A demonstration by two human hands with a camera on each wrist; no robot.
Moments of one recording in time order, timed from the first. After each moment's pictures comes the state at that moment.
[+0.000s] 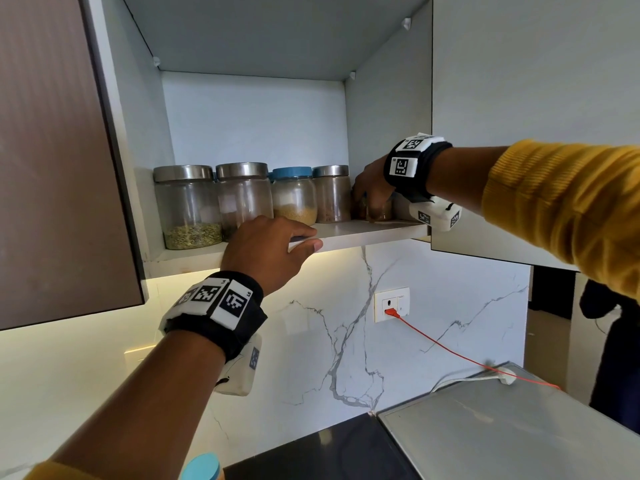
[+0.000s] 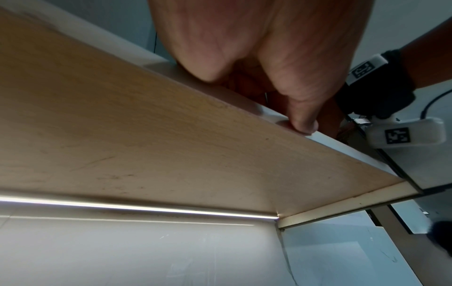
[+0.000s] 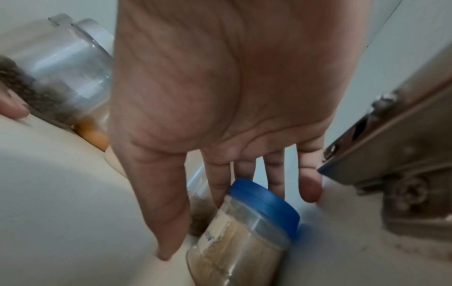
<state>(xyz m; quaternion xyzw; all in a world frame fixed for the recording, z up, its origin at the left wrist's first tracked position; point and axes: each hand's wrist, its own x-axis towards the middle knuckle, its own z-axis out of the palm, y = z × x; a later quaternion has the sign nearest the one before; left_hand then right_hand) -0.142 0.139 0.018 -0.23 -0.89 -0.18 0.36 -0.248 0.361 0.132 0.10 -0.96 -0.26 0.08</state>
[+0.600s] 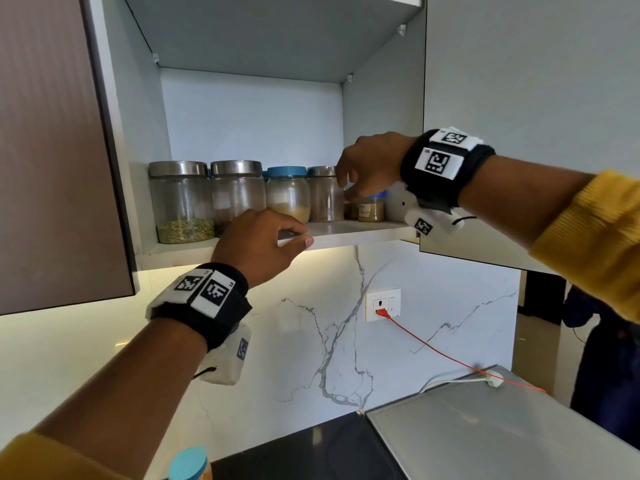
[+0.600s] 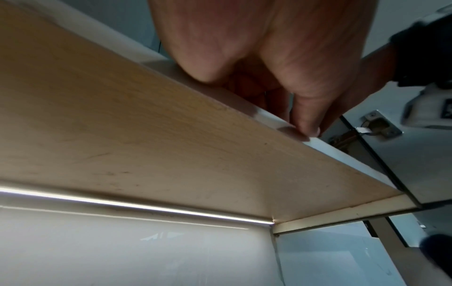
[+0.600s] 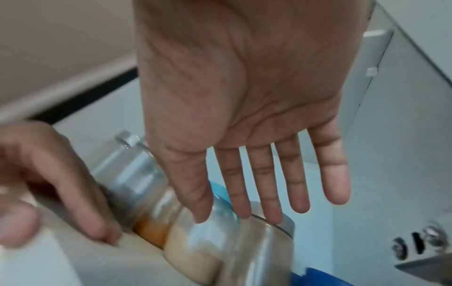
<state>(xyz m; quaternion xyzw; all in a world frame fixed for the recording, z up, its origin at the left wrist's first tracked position) -0.137 0.141 0.022 -0.24 -0.87 -0.24 0.35 -0.163 0.361 0.148 0.17 -0.94 -0.18 0.23</state>
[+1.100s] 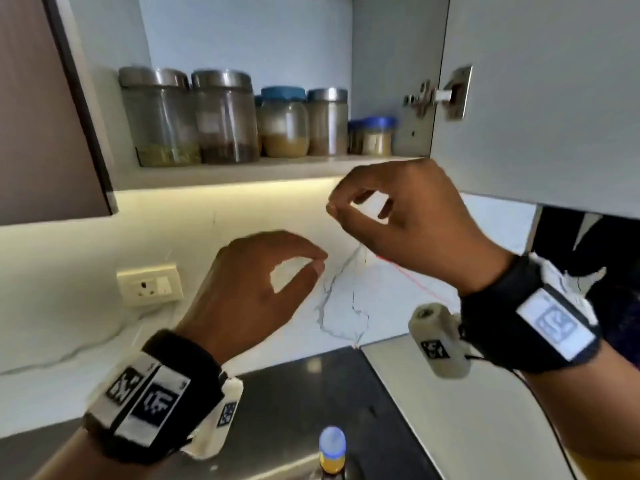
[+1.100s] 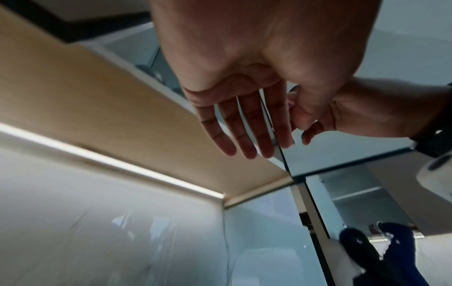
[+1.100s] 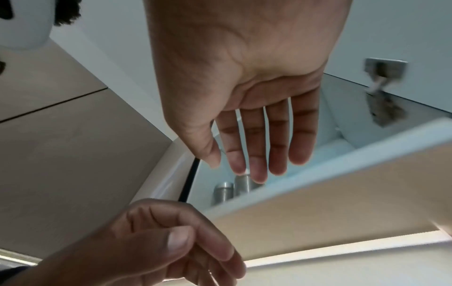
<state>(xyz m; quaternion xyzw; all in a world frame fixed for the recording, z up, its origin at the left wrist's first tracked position) -0.054 0.147 -0.088 -0.31 -0.84 -0.28 0.36 -0.054 0.371 -0.021 0.31 -0.83 0.21 0.40</state>
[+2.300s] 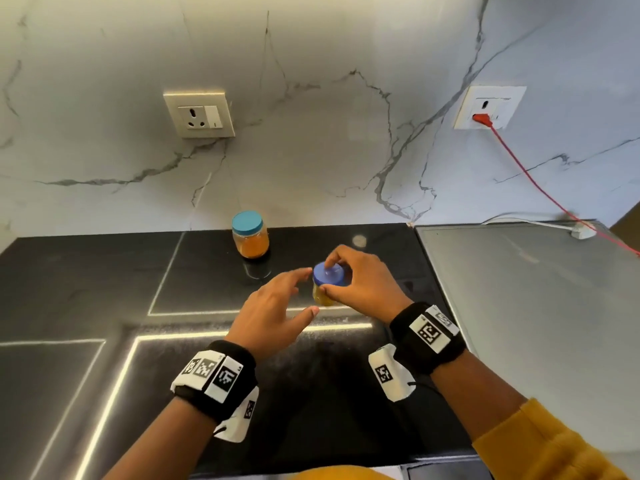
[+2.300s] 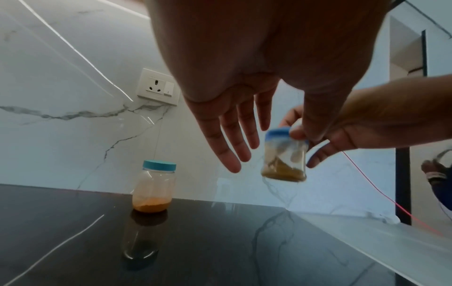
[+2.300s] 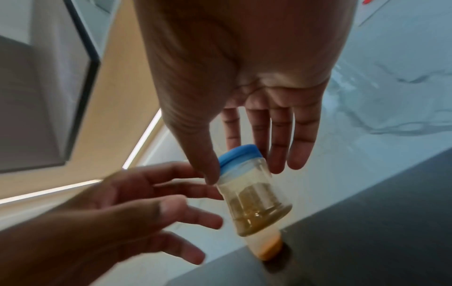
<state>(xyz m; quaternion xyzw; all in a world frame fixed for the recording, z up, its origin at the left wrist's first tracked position) -0.020 0.101 -0.366 -0.06 -0.94 -0.32 0.04 -0.115 0.300 -0.360 0.27 -0.88 0.38 -0.05</state>
